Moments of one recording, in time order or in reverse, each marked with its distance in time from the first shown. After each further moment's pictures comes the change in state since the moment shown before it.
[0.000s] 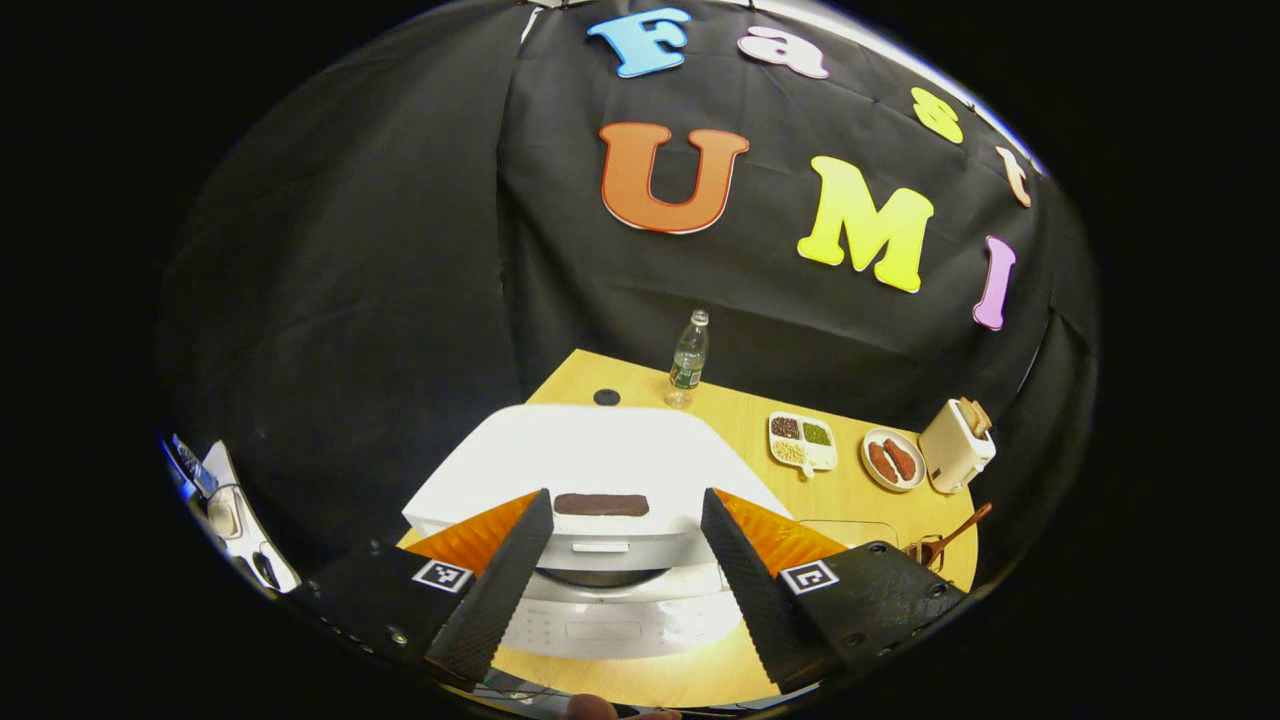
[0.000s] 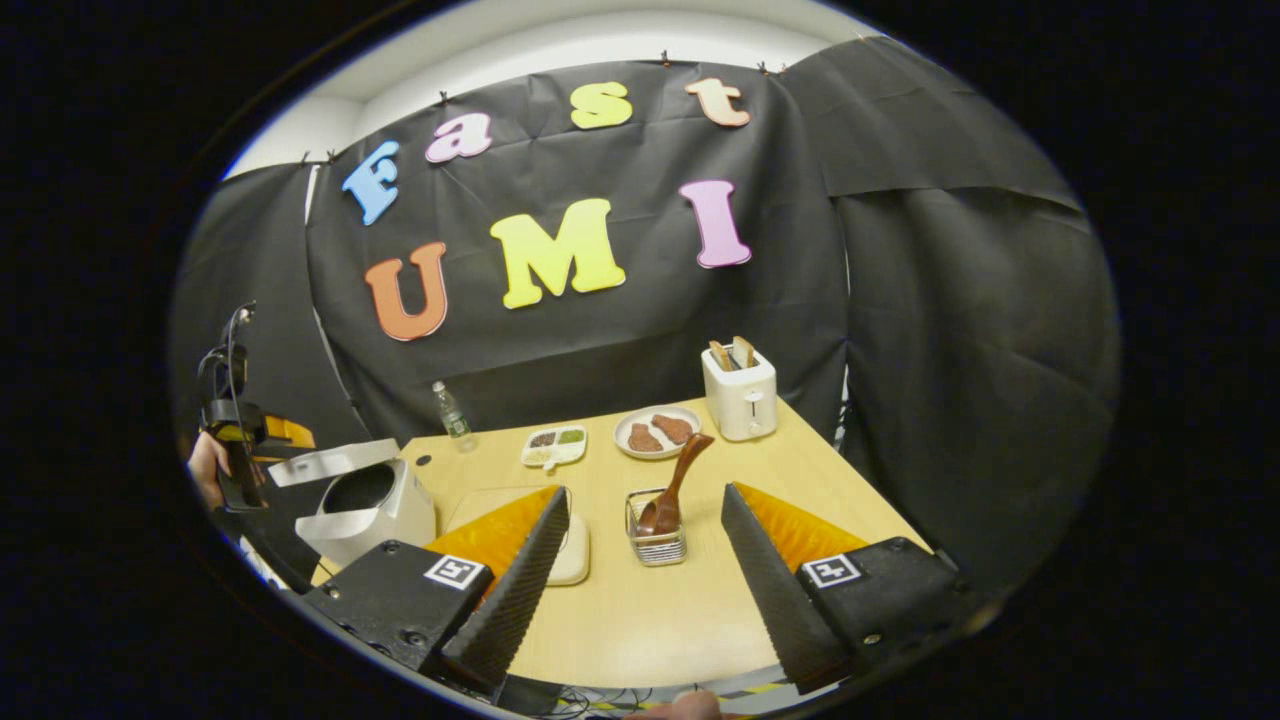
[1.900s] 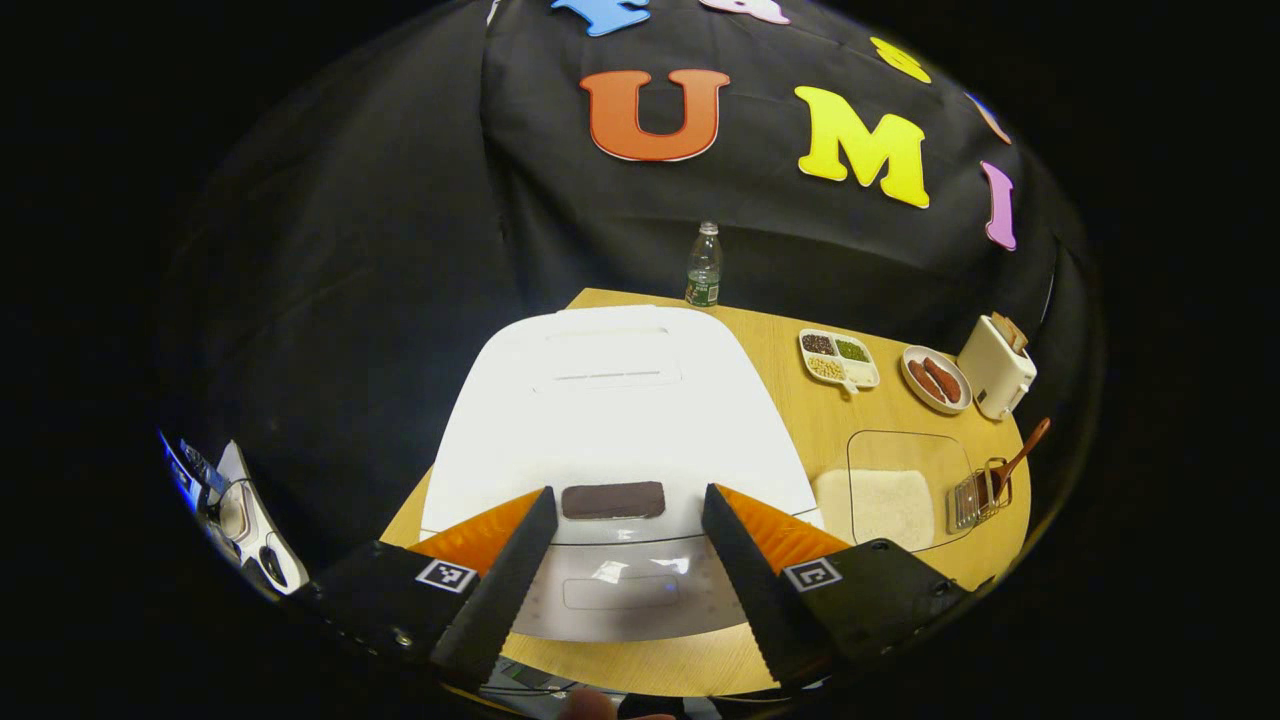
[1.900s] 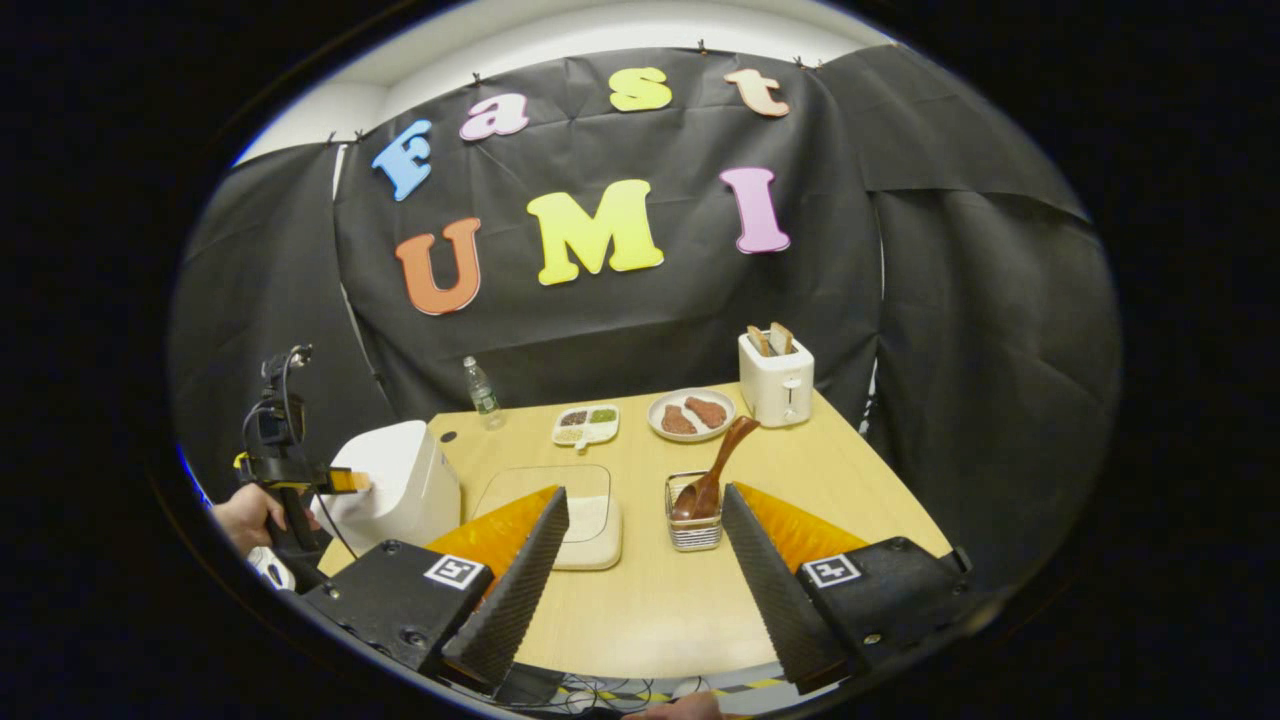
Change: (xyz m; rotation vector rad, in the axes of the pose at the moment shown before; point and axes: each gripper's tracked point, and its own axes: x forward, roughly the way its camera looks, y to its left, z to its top) left arm 0.036 0.020 -0.082 0.112 0.090 0.061; right arm 0.006 0.045 -0.014 -0.054 0.050 0.070
